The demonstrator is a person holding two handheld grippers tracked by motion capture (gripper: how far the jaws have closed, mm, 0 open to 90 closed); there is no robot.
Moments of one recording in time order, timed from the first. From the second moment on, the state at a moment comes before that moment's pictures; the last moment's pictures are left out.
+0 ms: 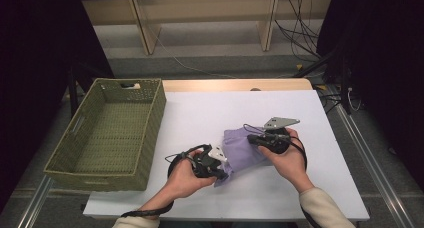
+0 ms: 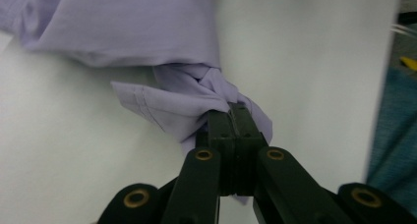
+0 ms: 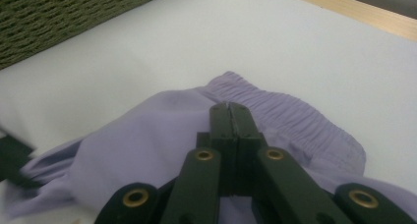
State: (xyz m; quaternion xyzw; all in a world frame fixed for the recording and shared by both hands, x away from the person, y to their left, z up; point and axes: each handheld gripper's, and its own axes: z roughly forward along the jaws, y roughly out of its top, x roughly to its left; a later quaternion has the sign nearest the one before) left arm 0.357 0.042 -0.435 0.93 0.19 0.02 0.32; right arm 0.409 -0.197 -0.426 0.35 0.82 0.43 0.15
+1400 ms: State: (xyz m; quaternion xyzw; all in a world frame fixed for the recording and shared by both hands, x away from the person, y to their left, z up) left arm 0.332 0.021 -0.429 0.92 0.18 0.06 0.36; right arm 0.385 -0.278 -0.434 0.42 0.82 0.36 0.17
